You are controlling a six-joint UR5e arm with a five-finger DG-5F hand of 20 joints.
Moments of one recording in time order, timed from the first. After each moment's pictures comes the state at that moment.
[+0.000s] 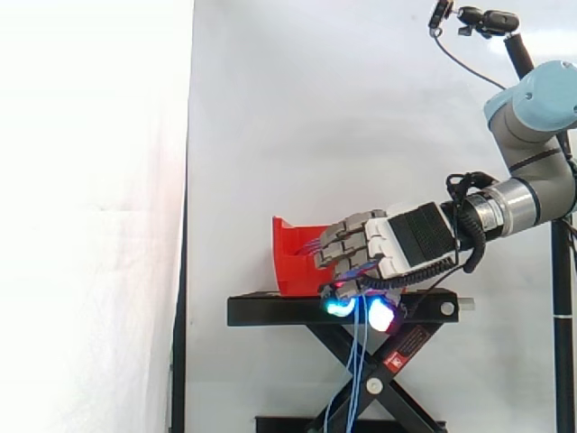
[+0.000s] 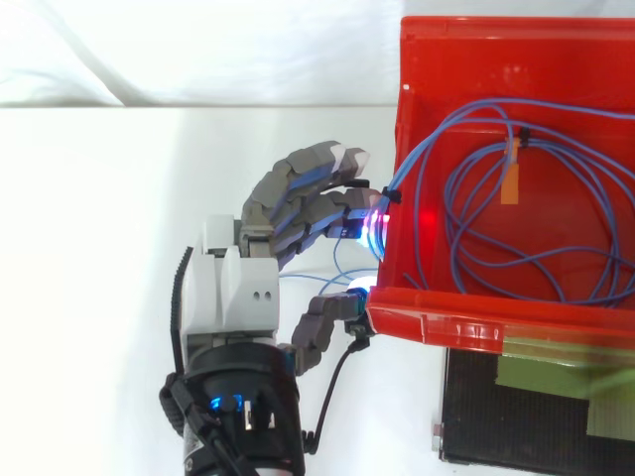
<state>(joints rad) -0.18 -2.23 -1.06 -3.33 -1.92 -2.93</state>
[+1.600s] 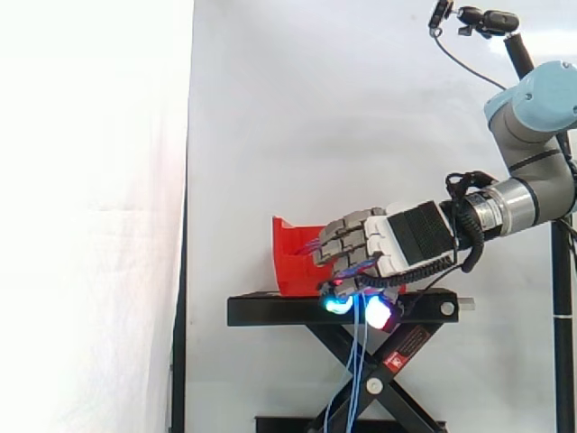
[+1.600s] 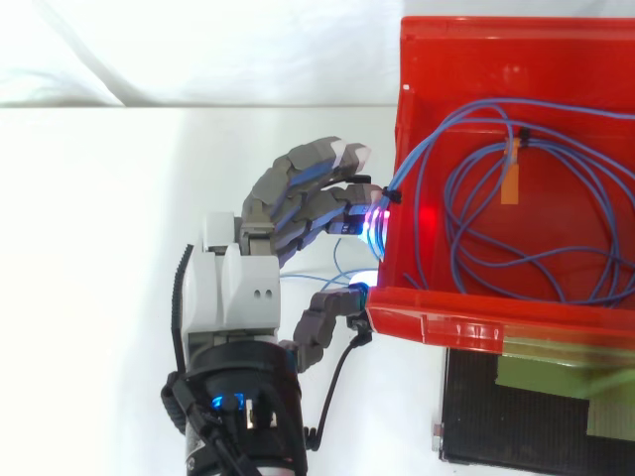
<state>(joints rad) -0.18 -2.23 -1.06 -3.32 -1.93 -2.93</state>
